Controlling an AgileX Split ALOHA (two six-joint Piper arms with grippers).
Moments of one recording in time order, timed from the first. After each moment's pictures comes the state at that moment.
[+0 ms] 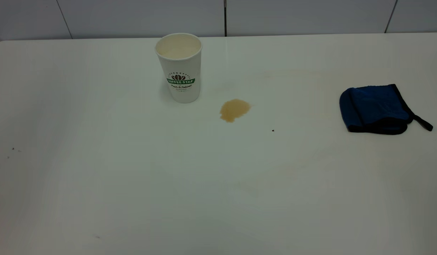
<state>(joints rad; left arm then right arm) -0.27 1.30 -1.00 0.13 1.17 -0.07 -0.01 -0.02 -0.47 0.02 1.11 0.00</state>
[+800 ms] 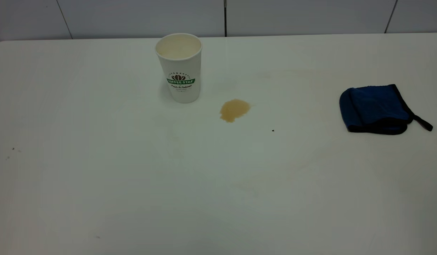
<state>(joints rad) 0.04 0.35 -0.51 0.07 1.09 -0.08 -0.01 -0.02 -0.47 0.02 1.11 0.00</state>
